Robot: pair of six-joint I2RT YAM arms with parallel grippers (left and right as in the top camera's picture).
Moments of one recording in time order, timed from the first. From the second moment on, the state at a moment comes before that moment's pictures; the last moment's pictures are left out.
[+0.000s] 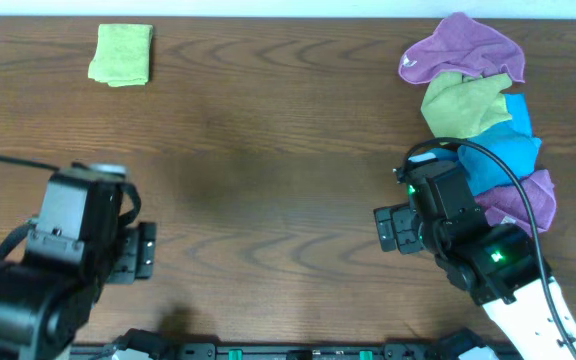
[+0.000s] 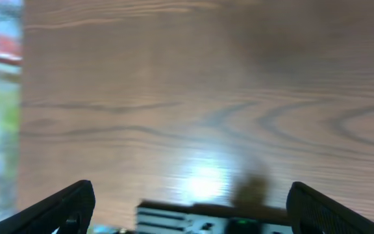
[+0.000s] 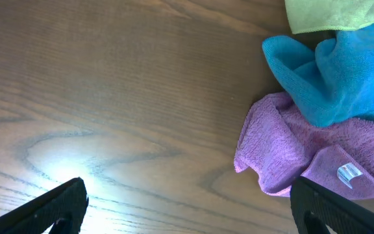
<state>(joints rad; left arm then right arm) -0.26 0.99 1.53 -1.67 -0.35 -0.12 0.45 1.02 0.98 -1.03 0.20 0.17</state>
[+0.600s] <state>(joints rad) -0.25 0.35 1.39 -1.50 -0.47 -0.18 0.45 1.02 0.98 -1.02 0.20 0.17</state>
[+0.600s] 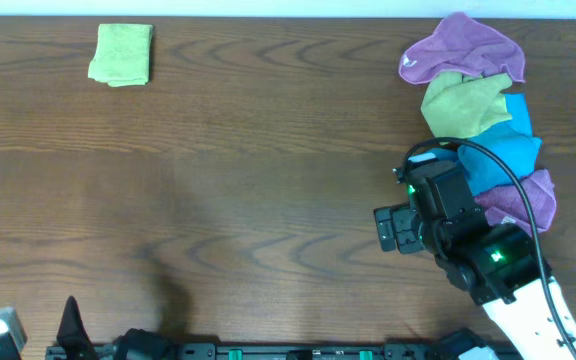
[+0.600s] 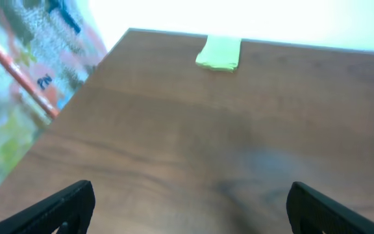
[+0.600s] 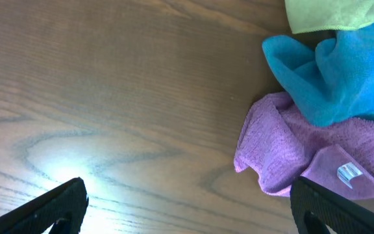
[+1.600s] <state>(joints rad) 0.12 0.03 0.46 -0.51 0.07 -0.06 0.45 1.02 0.98 -1.03 0.20 0.17</state>
